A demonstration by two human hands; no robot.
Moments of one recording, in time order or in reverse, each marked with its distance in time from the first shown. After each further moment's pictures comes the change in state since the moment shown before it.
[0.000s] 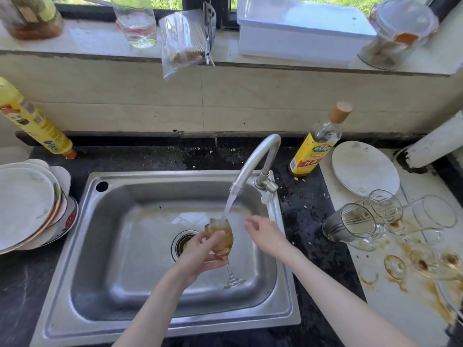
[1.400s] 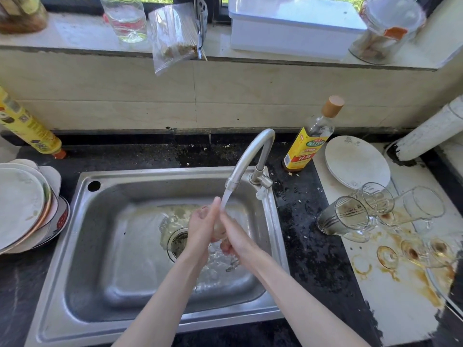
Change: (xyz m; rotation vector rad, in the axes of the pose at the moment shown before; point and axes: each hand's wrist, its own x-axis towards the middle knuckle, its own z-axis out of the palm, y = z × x) left_hand 0.008 0.022 0.034 0.004 0.213 0.317; right_hand -0.024 -0.050 0.038 0.685 -0.185 0.127
